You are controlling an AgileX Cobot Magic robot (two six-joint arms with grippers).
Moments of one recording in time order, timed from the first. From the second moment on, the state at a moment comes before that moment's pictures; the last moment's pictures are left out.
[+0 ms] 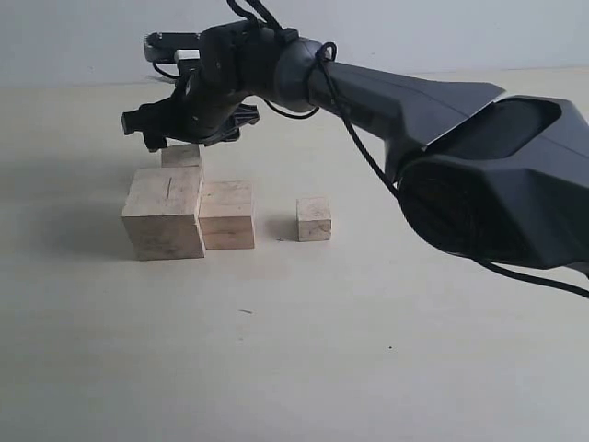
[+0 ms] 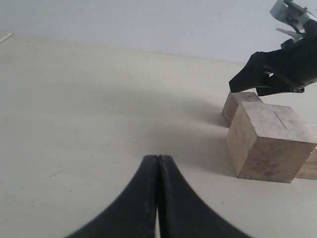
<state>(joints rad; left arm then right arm) 0.01 0.00 0.00 -0.11 0.37 0.00 0.84 2.62 -2.35 0.13 0.72 0.25</state>
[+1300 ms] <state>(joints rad) 0.01 0.00 0.00 -0.11 0.37 0.00 0.81 2.51 -2.56 0.13 1.00 0.03</state>
